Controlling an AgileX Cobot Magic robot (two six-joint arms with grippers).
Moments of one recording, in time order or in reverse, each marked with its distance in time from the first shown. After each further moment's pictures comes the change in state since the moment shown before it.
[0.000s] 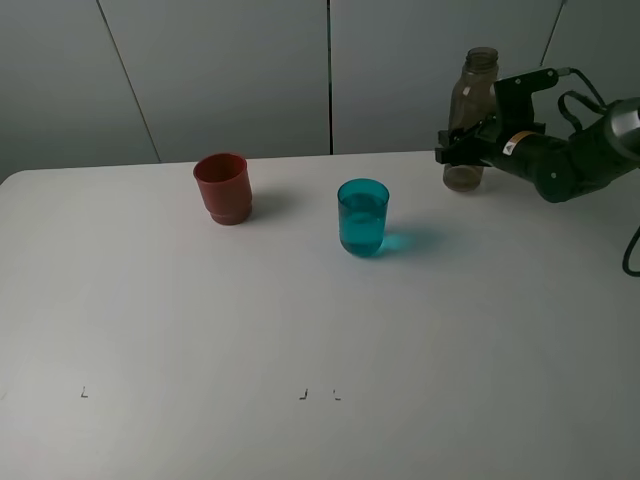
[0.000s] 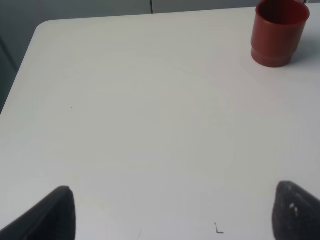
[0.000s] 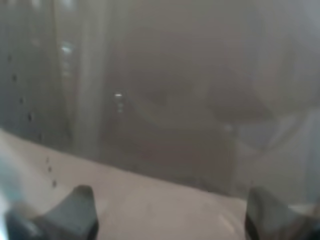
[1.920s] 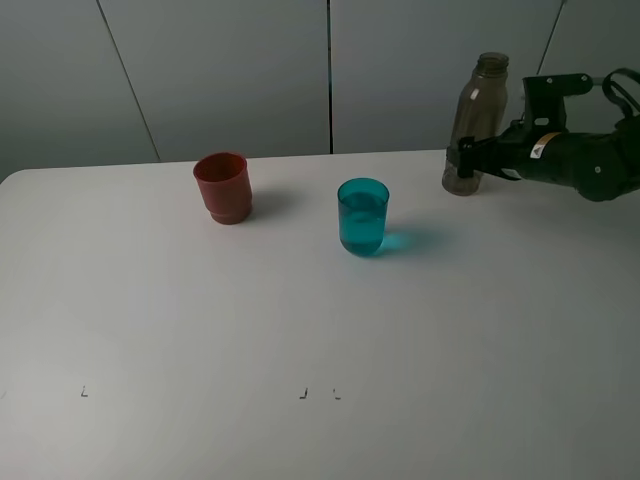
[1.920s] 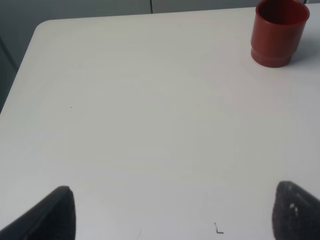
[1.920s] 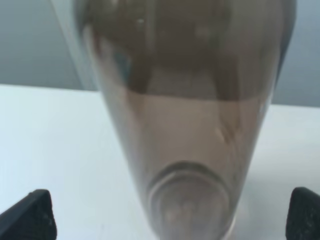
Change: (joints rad) left arm 0.000 0.000 0.000 0.000 0.000 0.000; right arm -0.003 -0.233 0.230 -0.028 0.185 0.172
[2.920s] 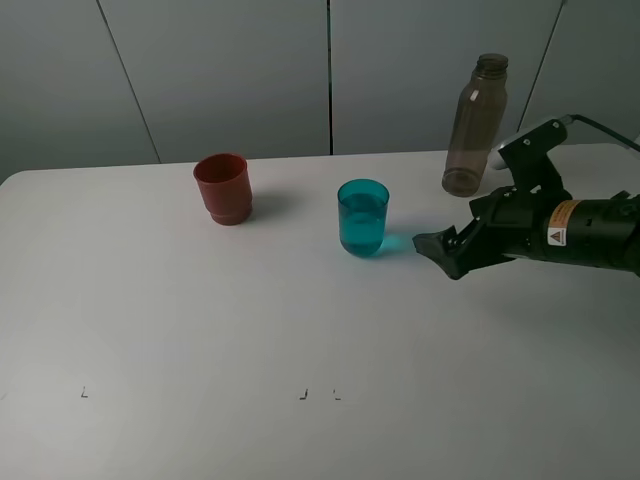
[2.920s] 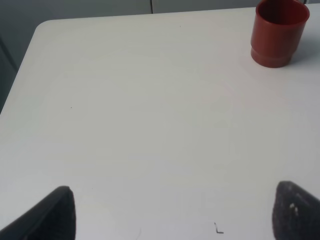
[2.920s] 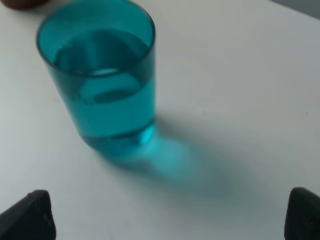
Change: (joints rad) left arm 0.000 0.000 0.000 0.000 0.000 0.000; right arm 0.141 -0.298 0.429 -0.331 -0.101 0.033
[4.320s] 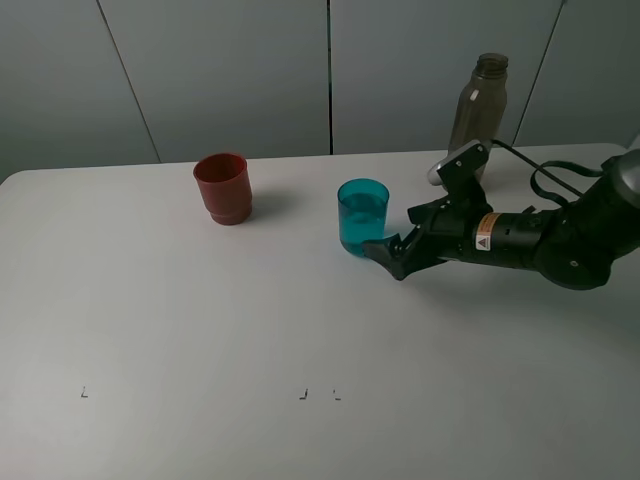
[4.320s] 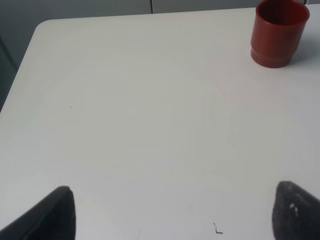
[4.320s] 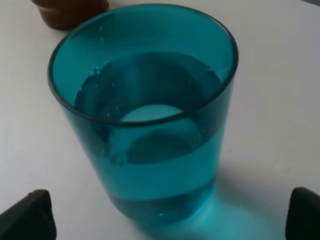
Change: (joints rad) left arm 0.000 0.000 0.000 0.000 0.000 -0.007; right arm 0.062 0.368 -0.202 -0.013 -0.221 -0.032
